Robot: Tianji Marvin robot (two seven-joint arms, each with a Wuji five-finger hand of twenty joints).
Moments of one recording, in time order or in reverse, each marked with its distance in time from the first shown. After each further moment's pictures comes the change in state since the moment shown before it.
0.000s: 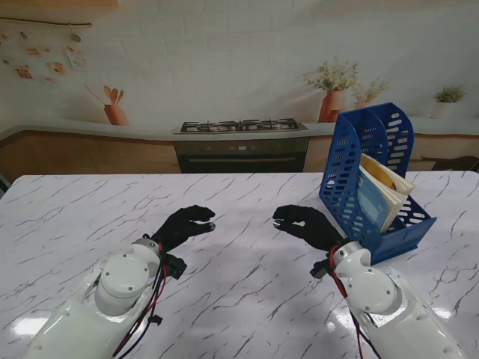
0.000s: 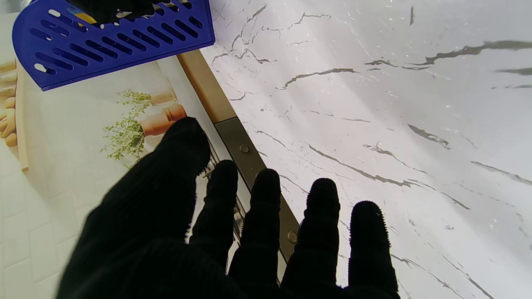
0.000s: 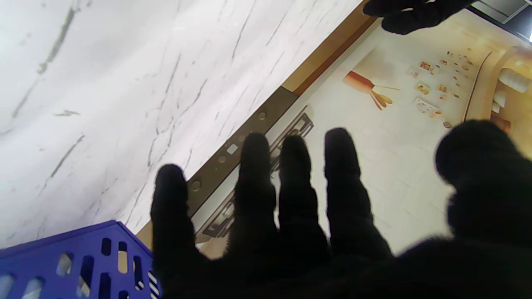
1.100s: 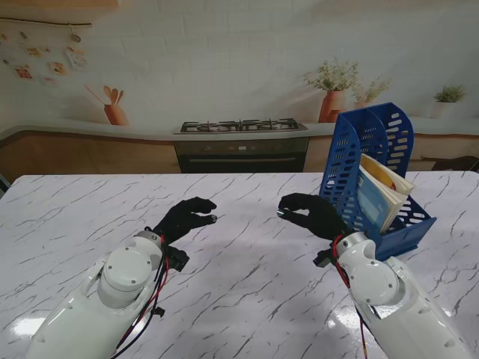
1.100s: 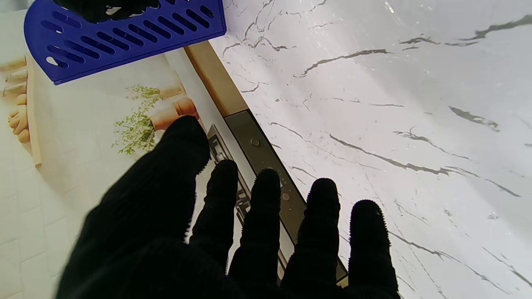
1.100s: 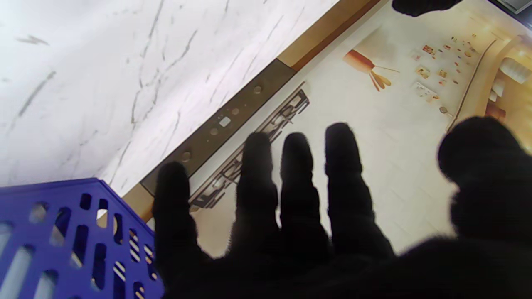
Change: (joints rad) left arm -0.032 -0.007 0.010 -0.006 0.004 0.009 0.015; right arm 0.021 0.000 0.020 -0.020 -0.054 0.001 -0.037; left_hand 0.000 -0.010 0.000 0.000 0.000 0.002 0.013 -0.005 0.000 0.001 0.000 0.000 0.000 0.001 0.000 0.000 0.001 0.002 0.026 0.000; right_hand -0.001 -0.014 0.011 0.000 0.039 0.004 0.089 0.048 0.000 0.000 0.053 0.065 0.000 -0.001 -0.001 0.000 0.018 0.000 0.003 0.000
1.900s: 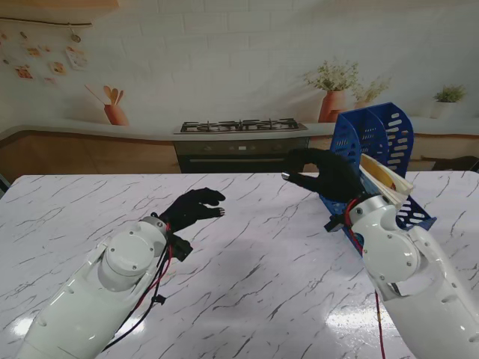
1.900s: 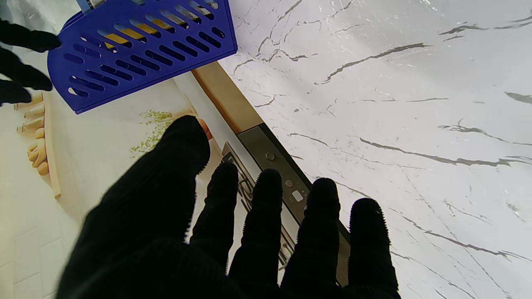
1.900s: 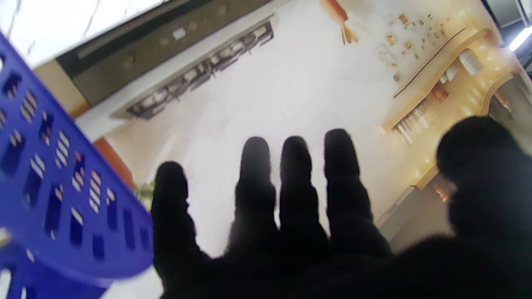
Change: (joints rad) left arm -0.079 0.019 0.034 -0.017 0.037 0.037 -0.090; right arm 0.020 0.030 0.092 -0.254 -0.150 0.077 0.033; left_hand 0.000 0.000 0.000 0.000 -0.006 0.003 -0.049 -0.042 0.000 0.015 0.000 0.000 0.000 0.000 0.000 0.000 0.010 0.001 0.023 0.000; right_hand -0.002 0.000 0.002 0.000 -0.032 0.000 -0.101 -0.159 0.001 -0.004 -0.089 -0.092 -0.012 -0.001 -0.075 -0.053 0.001 -0.002 -0.024 -0.007
